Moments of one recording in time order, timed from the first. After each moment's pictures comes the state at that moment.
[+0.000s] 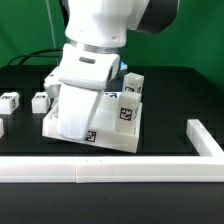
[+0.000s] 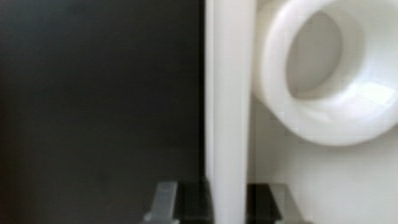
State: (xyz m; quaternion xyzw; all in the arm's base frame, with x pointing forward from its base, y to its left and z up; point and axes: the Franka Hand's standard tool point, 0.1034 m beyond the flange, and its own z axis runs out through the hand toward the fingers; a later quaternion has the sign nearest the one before) arm 0.566 -0.048 0.025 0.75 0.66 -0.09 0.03
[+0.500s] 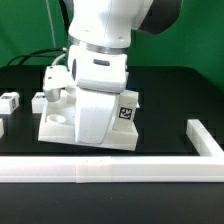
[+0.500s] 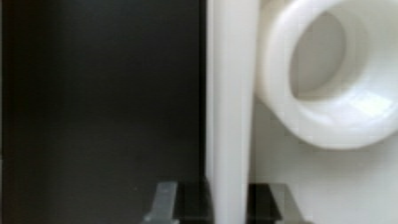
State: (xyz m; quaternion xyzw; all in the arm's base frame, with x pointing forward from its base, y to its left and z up) arm 0.576 -0.056 0.027 0.64 0.76 -0.11 0.03
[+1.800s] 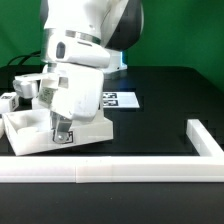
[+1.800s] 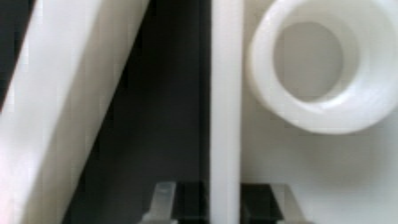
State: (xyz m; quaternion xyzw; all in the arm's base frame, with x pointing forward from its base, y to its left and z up) arm 0.583 -0.073 0.027 0.54 0.83 0.01 0.17
